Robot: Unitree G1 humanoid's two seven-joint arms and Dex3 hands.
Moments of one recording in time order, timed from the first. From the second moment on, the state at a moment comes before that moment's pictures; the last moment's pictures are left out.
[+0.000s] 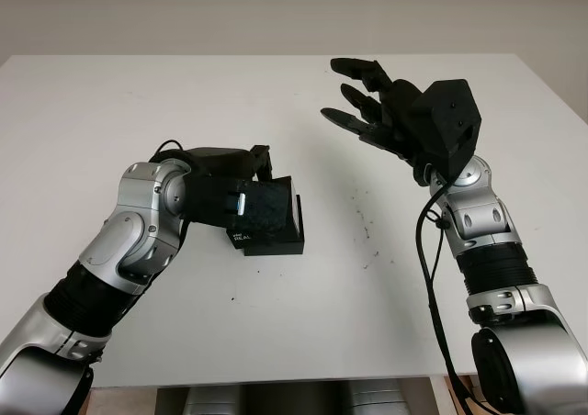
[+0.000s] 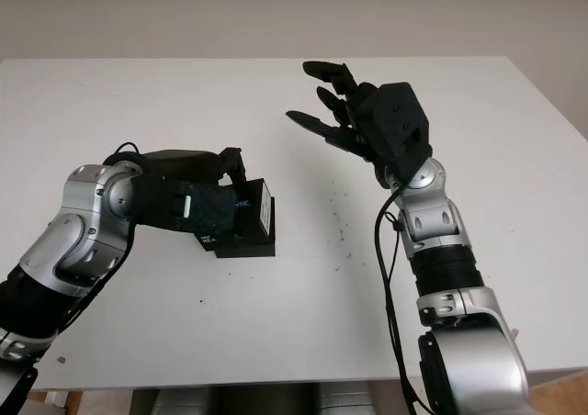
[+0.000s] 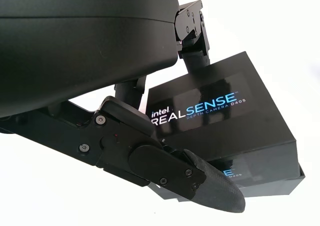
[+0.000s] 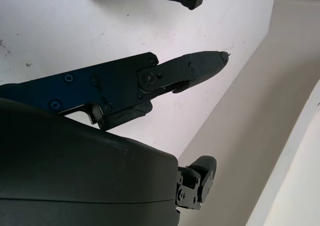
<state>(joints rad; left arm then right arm) -0.68 0.54 -0.43 -0.05 0.79 0.43 -0.84 -0.76 -0.31 0.02 0.47 -0.06 0.10 0.29</state>
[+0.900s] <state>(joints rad) -0.68 0.49 -0.43 0.04 0.75 0.37 -0.75 -0.76 -0.31 0.02 0.47 -0.06 0.10 0.29</state>
